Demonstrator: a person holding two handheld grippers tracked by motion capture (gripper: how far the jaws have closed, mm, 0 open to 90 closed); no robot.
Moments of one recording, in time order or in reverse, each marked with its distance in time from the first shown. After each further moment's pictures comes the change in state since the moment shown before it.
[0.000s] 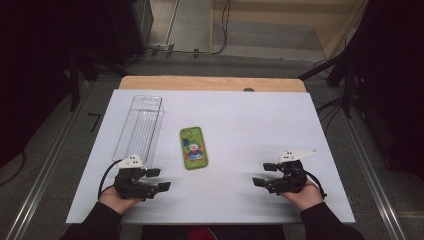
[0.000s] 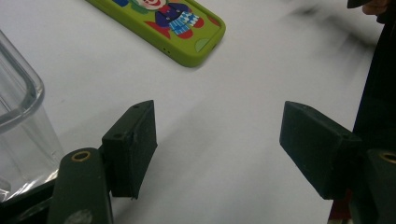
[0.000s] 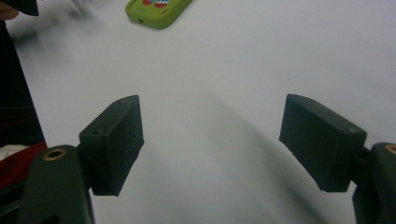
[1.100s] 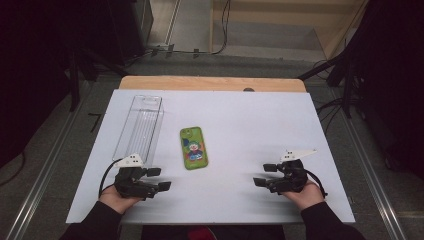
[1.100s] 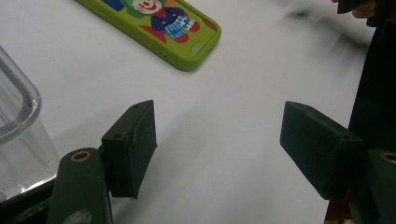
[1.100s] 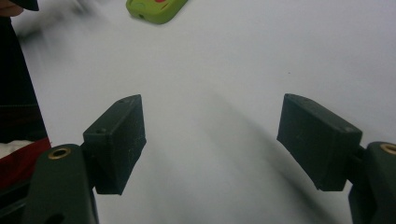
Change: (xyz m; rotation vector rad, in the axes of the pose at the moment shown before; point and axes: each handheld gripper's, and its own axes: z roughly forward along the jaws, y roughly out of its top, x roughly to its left) left arm 0.001 0.002 0.001 -0.002 -0.019 0.007; right arm -0.006 -0.002 0.001 0.011 0.027 0.011
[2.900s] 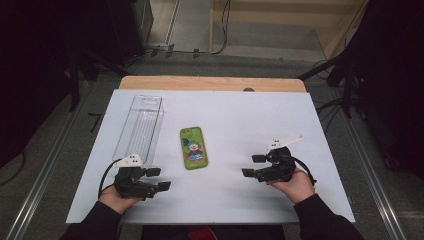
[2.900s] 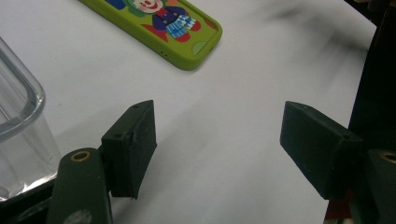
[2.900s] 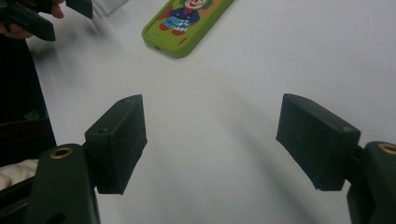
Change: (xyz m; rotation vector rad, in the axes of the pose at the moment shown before) left arm 0.001 -0.001 -0.001 0.001 0.001 -0.009; right arm 0.012 0.043 0.016 0.028 0.029 -0.020
